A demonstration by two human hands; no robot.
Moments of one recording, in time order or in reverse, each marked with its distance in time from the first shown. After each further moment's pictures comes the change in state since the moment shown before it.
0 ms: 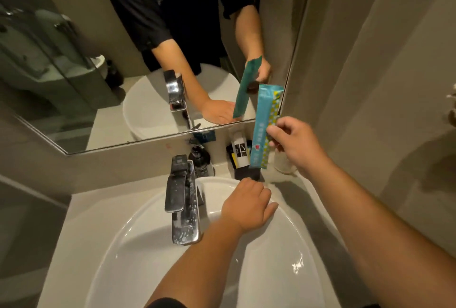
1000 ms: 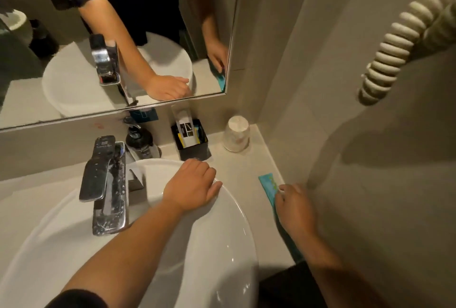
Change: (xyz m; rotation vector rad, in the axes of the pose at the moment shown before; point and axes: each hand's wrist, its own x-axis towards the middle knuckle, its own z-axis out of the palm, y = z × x) left_hand 0.004 -0.003 0.008 0.032 -0.013 -0.001; right_hand -0.129 0.157 -0.089 -1.024 0.183 0.293
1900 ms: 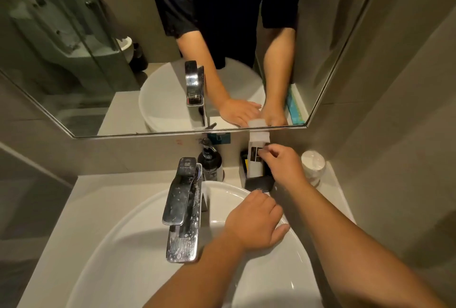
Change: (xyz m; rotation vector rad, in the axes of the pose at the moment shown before) left_hand -0.004 0.003 0.000 0.001 0.062 -0.009; right_hand 0.114 -0.213 0.007 0.726 -0.217 -0.345
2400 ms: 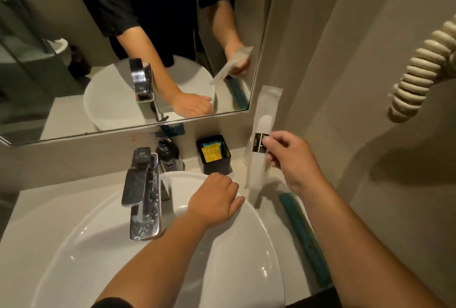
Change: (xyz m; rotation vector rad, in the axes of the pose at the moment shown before) left_hand 0.001 0.003 -0.011 -0.054 -0.092 -0.028; right_hand -0.106 -0.036 -0.105 0.357 0.168 0.156
